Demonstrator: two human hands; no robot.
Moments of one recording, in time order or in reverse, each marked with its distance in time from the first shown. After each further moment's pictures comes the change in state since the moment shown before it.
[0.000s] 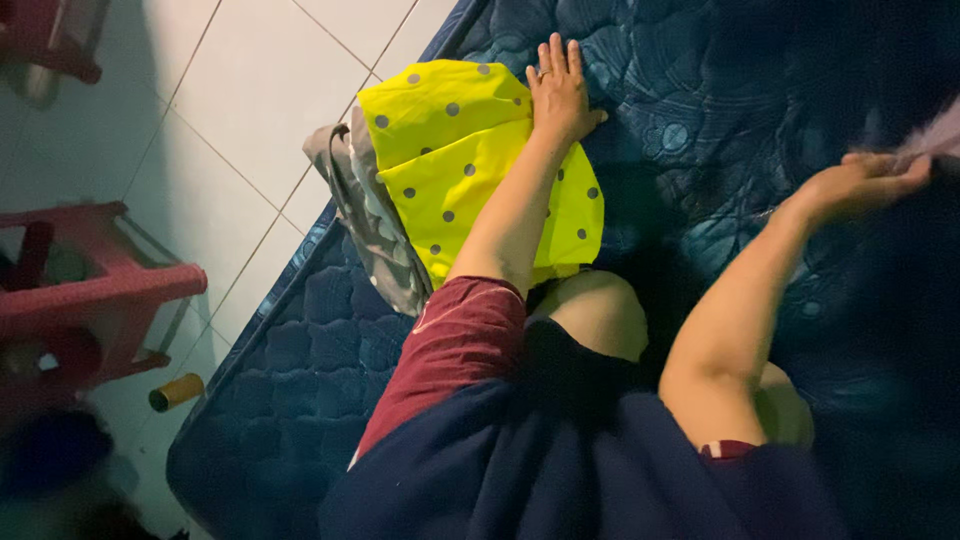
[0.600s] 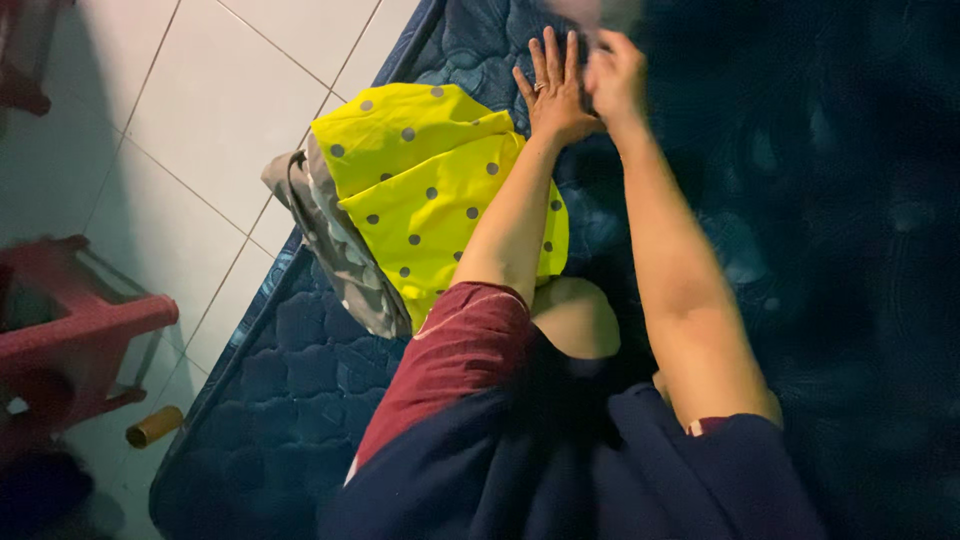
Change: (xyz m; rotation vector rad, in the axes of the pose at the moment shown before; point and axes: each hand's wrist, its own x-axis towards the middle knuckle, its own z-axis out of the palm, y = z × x) left_hand 0.019 0.042 0.029 -0.081 -0.123 0.028; right_hand -0.164 -0.073 0.207 0.143 -1.130 -0.328
